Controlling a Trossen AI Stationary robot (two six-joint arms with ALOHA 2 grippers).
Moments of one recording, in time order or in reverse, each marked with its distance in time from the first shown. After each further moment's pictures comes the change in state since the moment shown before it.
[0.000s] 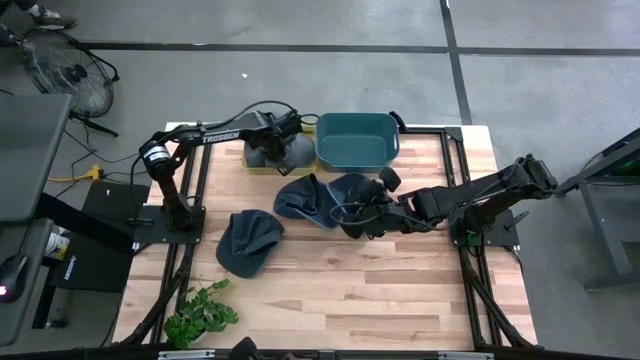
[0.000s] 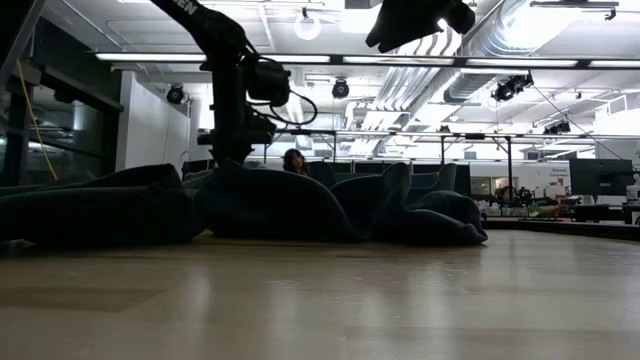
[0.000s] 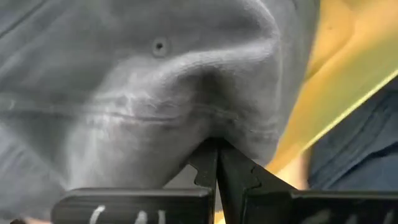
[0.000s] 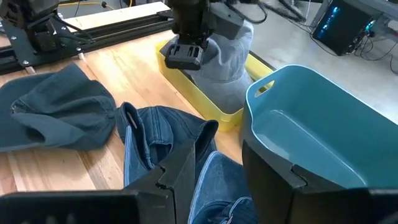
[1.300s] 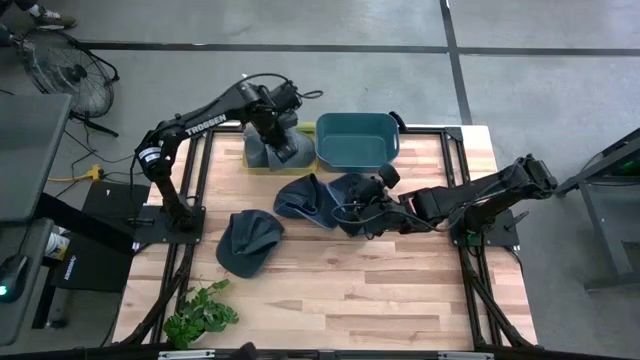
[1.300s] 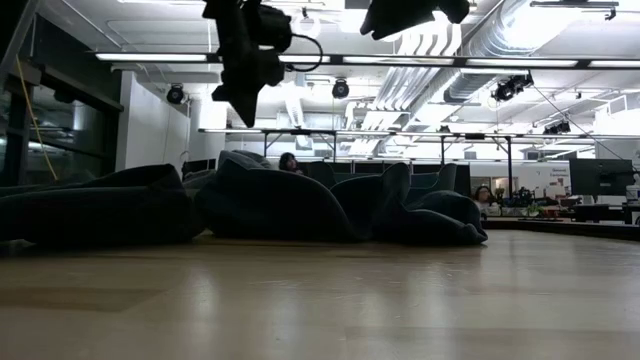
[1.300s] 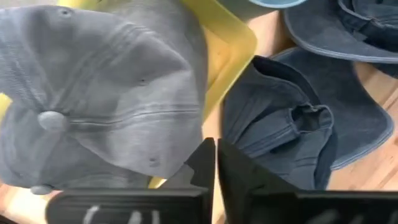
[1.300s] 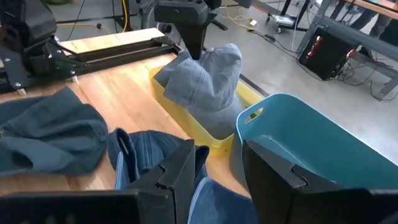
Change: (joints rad) left arm 0.018 -0.029 0.377 -0.341 0.227 0.082; right arm 0.002 0.000 0.000 0.098 0.082 -0.108
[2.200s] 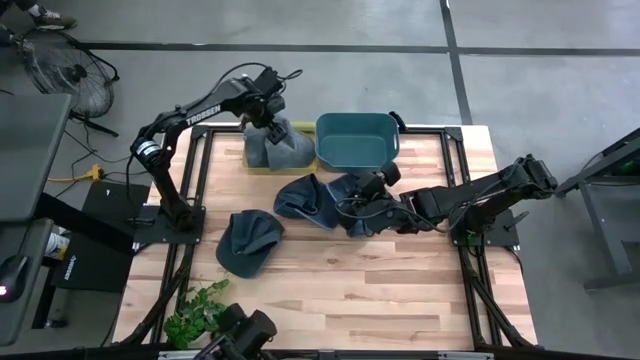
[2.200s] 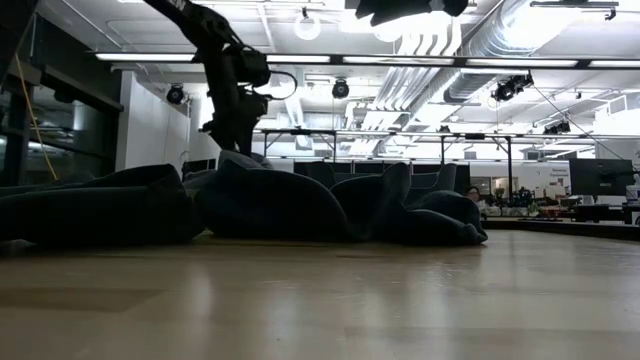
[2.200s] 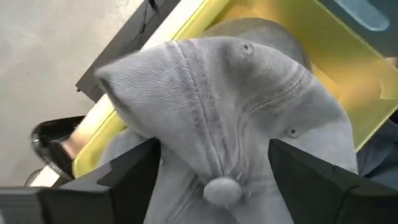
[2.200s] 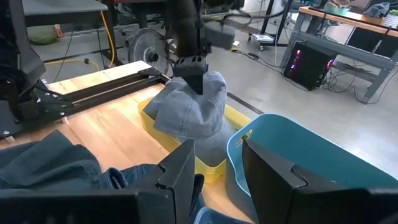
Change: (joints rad) left arm 0.228 0.006 -0.189 0.301 -0.045 0.186; right arm 0.000 0.000 0.001 0.121 0.099 -0.013
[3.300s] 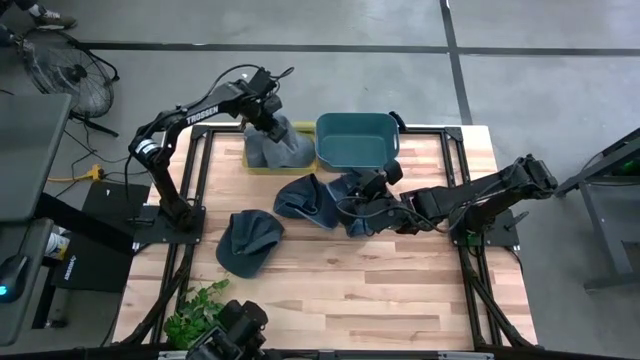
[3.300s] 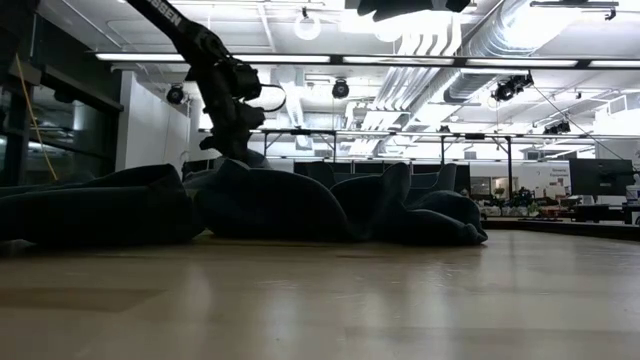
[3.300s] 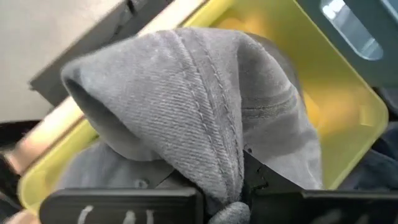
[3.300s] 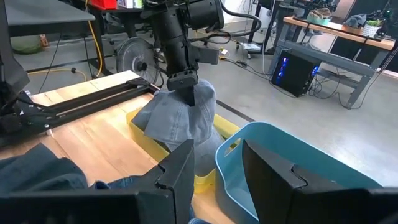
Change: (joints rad) left arm 0.065 0.002 -0.114 0.166 0.154 -0.065; right arm 0.000 0.000 0.000 0.026 0.066 -0.022
